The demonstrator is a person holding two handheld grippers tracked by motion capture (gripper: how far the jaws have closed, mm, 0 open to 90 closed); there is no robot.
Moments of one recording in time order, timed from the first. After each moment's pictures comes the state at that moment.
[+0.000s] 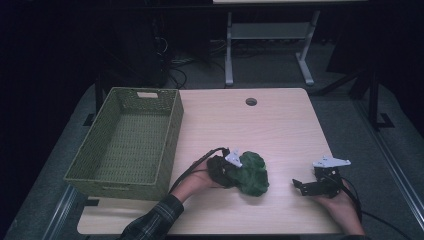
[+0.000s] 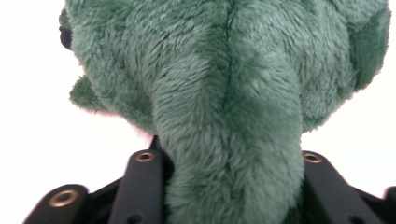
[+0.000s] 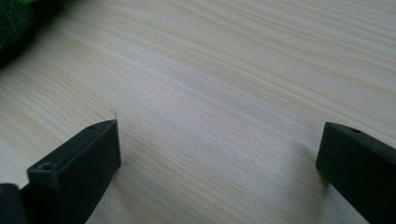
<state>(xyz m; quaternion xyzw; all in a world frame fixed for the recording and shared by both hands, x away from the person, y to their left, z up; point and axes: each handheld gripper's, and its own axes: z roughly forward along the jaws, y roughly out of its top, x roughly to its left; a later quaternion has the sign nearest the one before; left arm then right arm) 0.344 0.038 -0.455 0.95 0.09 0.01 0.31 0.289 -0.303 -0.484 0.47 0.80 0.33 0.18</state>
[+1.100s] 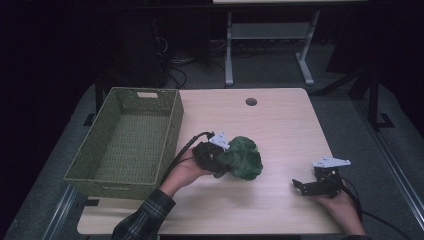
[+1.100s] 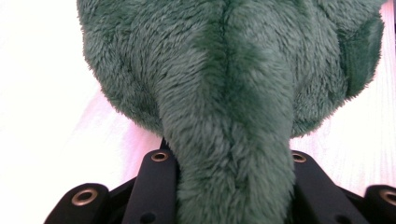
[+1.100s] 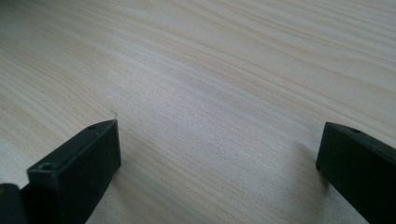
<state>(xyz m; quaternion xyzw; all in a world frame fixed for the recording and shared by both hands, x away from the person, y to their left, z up) 0.347 0.073 -0.389 0.93 0.16 0.02 0.34 0.289 -0.303 -0.484 0.47 0.80 0.33 0.18</state>
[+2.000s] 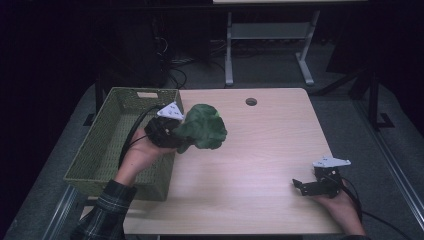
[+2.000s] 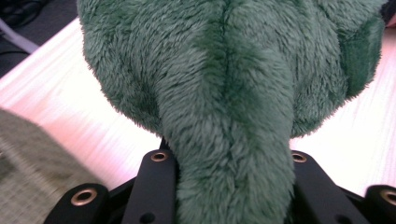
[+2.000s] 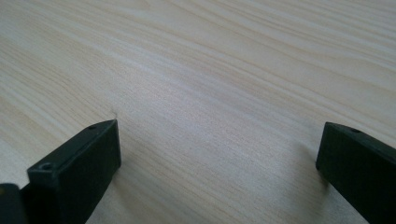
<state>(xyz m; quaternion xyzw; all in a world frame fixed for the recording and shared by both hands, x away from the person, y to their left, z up) 0.349 0.173 -0.299 0.89 0.24 0.12 0.36 0.289 -0.303 -0.484 0.47 0.80 0.33 0.18</state>
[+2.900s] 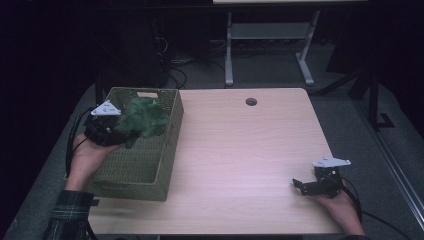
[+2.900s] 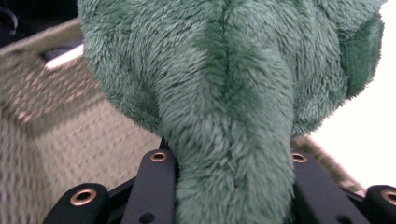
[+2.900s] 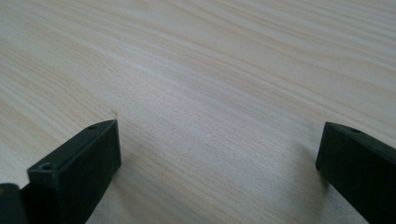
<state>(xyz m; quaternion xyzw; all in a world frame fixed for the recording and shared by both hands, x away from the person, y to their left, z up) 0.347 0.310 -0.308 0.83 0.38 0.19 0.35 0.290 -0.304 -0.484 0.47 0.80 0.33 0.18</state>
